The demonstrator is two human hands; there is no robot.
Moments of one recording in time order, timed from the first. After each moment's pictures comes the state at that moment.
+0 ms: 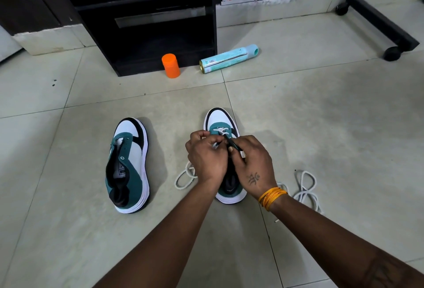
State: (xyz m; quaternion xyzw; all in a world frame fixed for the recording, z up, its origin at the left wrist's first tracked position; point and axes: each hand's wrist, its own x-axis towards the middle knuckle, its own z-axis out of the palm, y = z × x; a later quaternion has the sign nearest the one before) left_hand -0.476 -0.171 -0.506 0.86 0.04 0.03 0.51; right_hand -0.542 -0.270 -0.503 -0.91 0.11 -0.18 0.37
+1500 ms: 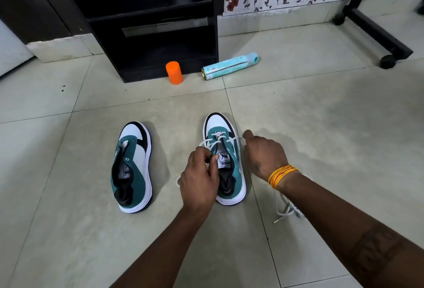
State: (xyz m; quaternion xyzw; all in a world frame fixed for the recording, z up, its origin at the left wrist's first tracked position) left_hand -0.522 -0.121 -0.509 0.92 -0.09 0.11 0.37; right_hand -0.522 -0.314 -0.484 -1.00 0.06 0.00 0.03
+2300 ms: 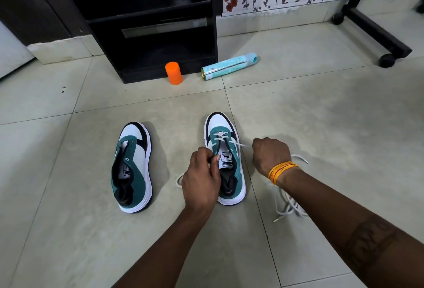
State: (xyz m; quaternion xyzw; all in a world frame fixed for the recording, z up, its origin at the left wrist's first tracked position) left_hand -0.524 -0.125 -0.511 0.92 -0.10 0.11 0.36; right_hand -0.525 -0.323 -0.483 -0.99 0.12 0.07 -0.03
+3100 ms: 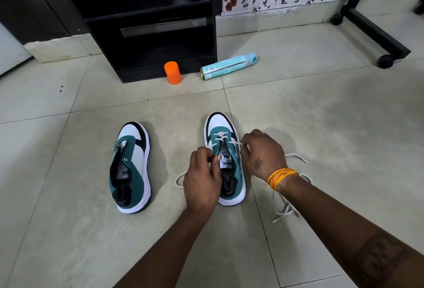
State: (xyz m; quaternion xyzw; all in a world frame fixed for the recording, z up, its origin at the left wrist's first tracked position) left_hand -0.526 -0.130 -0.507 0.91 -0.09 0.10 0.39; right_hand -0.525 -0.313 -0.489 -0.98 0.10 -0.08 0.17
